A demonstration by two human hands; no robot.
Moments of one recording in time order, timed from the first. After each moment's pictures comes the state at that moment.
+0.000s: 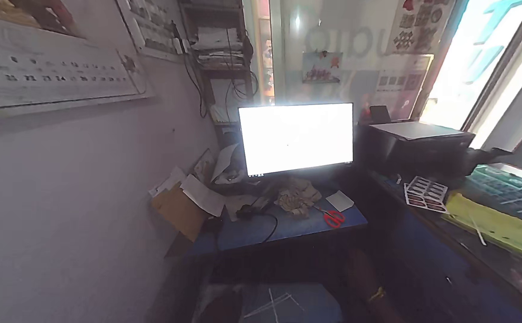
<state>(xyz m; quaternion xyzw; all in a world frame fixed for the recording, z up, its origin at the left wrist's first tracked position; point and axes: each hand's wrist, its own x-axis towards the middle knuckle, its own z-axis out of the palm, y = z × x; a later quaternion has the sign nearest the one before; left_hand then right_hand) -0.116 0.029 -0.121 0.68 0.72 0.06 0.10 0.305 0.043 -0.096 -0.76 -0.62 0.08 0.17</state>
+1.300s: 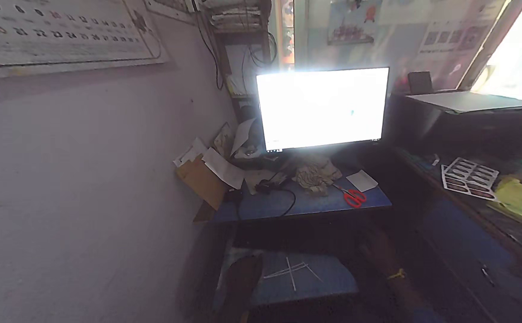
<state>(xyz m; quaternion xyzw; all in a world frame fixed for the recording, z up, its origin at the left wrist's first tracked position) -0.115 0.048 -0.124 0.66 0.74 -0.01 0.12 0.322 0.050 -0.121 -0.71 -0.68 0.03 0.19</state>
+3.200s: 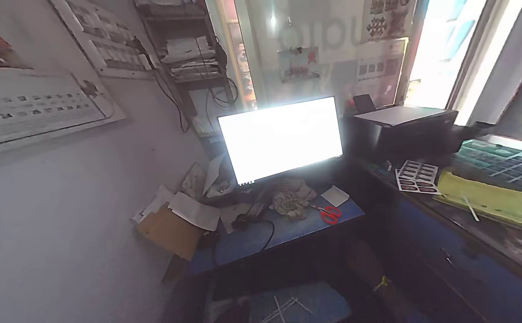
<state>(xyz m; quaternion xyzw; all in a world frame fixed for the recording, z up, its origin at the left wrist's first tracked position) -0.096 0.031 -0.087 0.65 0.74 -0.01 0.15 0.322 0.052 -0.122 -0.75 -0.63 0.05 0.18</state>
